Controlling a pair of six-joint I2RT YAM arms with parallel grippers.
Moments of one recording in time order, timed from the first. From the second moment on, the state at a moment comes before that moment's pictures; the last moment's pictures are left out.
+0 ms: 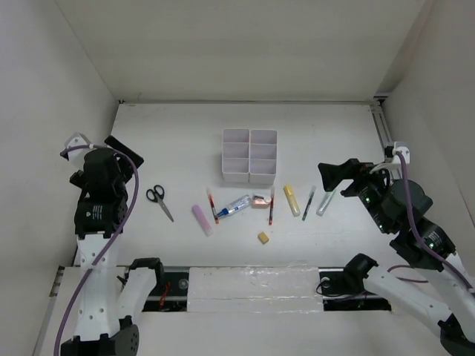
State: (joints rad) left arm 0.04 0.78 1.10 -0.77 -0.40 -0.64; right arm 0.69 0.56 0.99 -0.49 0.41 0.43
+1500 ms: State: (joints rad) left arm 0.09 1.44 0.85 -0.65 -0.45 -1.05; right arm 0.69 0.57 0.76 -0.23 0.01 0.41
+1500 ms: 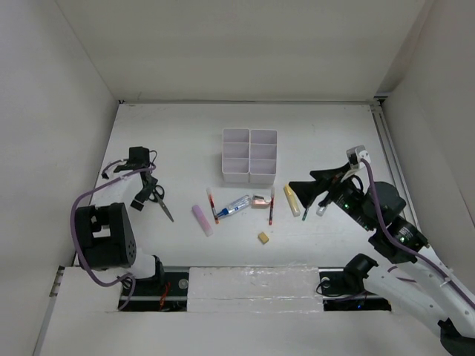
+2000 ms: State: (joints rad) left arm 0.09 1.59 0.88 -0.62 -0.42 -1.03; right arm 0.69 0.57 0.75 -0.21 0.01 0.41
